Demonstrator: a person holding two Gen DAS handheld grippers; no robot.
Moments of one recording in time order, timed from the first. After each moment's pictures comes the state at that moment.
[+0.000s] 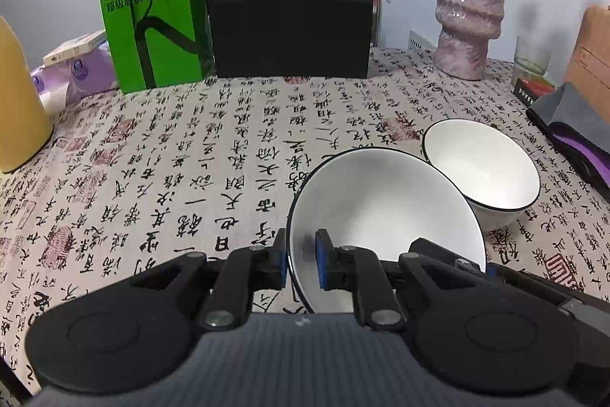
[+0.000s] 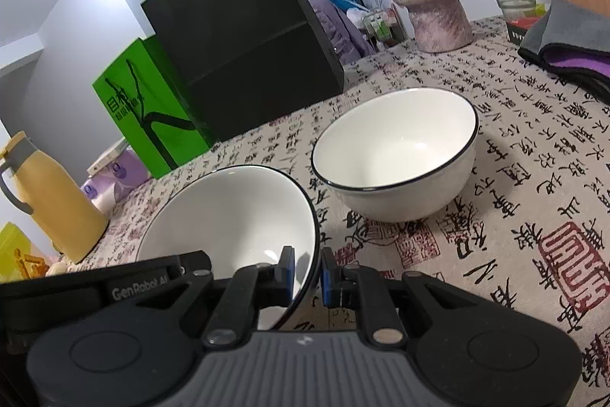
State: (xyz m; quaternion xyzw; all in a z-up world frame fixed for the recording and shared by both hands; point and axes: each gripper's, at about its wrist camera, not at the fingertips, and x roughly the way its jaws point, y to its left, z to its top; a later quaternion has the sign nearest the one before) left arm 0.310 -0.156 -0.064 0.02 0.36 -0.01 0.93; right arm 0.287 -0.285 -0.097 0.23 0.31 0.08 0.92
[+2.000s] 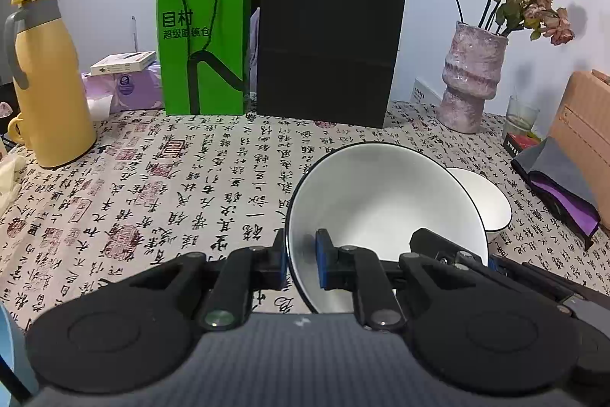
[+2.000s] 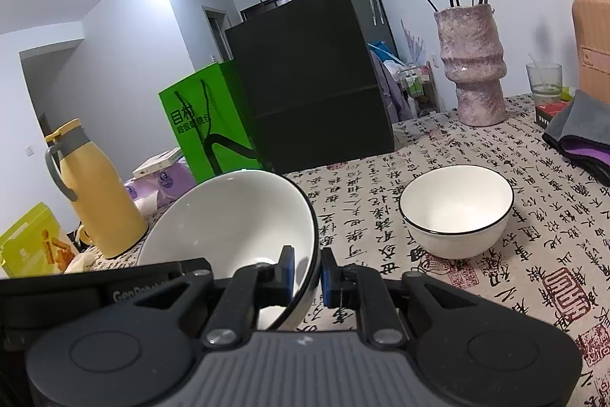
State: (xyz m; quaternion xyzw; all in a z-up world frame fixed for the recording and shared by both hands) left arm 0.241 -0.095 -0.014 -0.03 0.31 -0.01 0.95; right arm 0.230 -0.229 -0.032 0.16 0.25 0.10 0.95
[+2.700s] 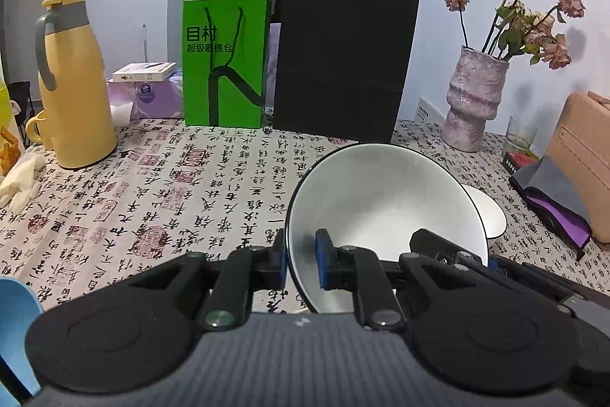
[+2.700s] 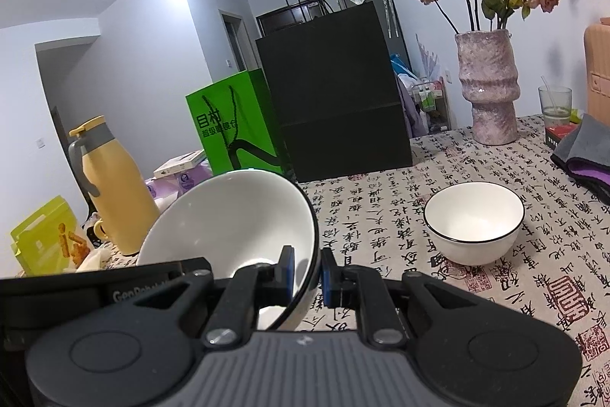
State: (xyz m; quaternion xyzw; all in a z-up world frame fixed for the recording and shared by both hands) left arm 0.210 -0.071 0.002 -0.04 0.28 0.00 0.96; right arm 0.205 -0.205 -0.012 0.14 0.23 0.11 0.96
